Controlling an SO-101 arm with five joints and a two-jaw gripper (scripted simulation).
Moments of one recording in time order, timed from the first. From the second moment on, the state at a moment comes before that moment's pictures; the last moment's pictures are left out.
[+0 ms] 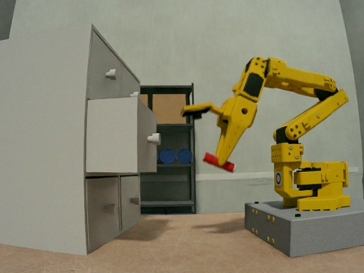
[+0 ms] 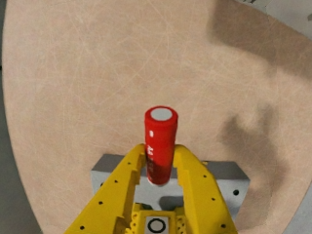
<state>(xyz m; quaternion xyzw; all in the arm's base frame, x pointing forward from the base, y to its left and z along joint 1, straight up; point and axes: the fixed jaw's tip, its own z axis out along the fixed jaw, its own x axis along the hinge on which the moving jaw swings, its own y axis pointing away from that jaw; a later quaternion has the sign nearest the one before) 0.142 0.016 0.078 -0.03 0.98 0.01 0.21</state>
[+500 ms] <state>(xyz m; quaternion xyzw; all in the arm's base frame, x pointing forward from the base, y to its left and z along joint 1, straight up) 0.142 0.016 0.121 -0.03 0.94 0.01 0.33</state>
